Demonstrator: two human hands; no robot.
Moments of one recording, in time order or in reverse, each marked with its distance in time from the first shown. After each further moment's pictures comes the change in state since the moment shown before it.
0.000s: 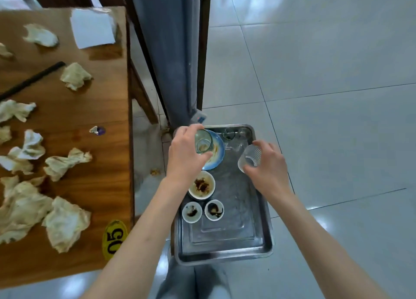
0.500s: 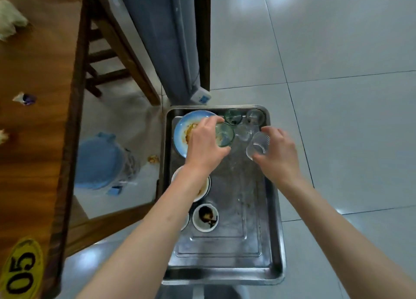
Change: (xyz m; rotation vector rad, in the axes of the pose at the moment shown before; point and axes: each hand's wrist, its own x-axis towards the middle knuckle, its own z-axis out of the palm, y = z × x) left_hand 0.041 -0.042 0.151 0.044 -0.055 -0.007; right_hand 0.082 0.109 0.092 0.004 -0.065 -0.070
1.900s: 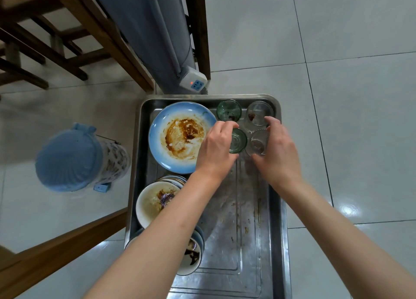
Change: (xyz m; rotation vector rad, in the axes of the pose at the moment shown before) left_hand 0.052 -0.035 0.124 0.143 -0.002 0.073; right_hand 0.073 0.073 0.073 -0.007 -0.076 -0.075
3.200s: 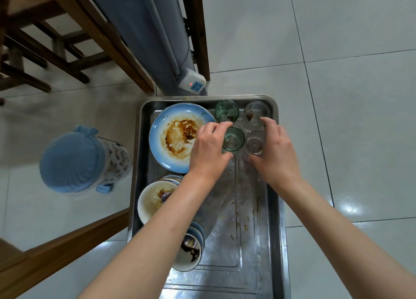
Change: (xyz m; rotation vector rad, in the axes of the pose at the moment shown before) left_hand -0.006 -0.001 -0.014 0.030 -0.045 -0.077; right_hand -0.004 0.000 -0.005 0.000 -0.038 0.006
